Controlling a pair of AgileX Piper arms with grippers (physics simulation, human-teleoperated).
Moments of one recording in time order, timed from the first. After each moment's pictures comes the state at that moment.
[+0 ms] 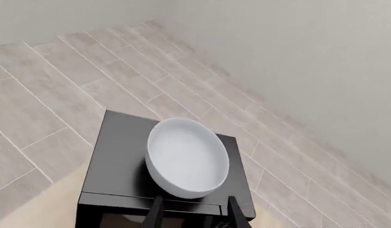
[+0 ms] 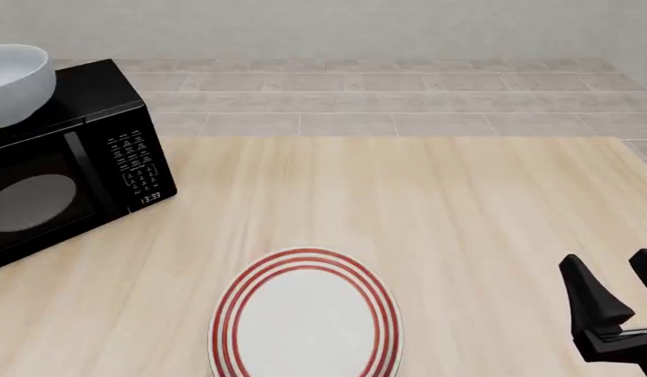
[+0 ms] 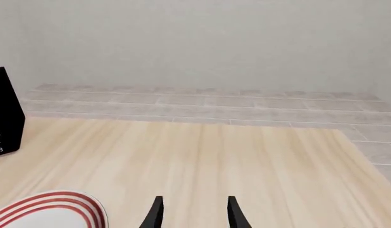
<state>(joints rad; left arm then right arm) 0.47 1.03 -1.24 0.50 -0.40 0.10 0.13 0.00 -0.09 0.01</state>
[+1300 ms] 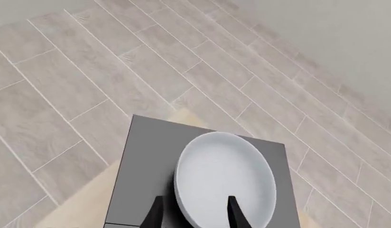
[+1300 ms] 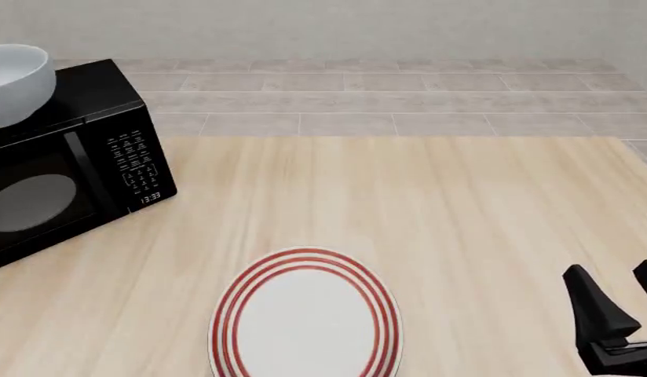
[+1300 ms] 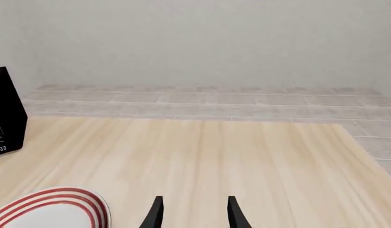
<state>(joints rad) 0.57 1.47 -1.67 0.73 -0.30 0.09 0.02 0.00 0.03 0.02</state>
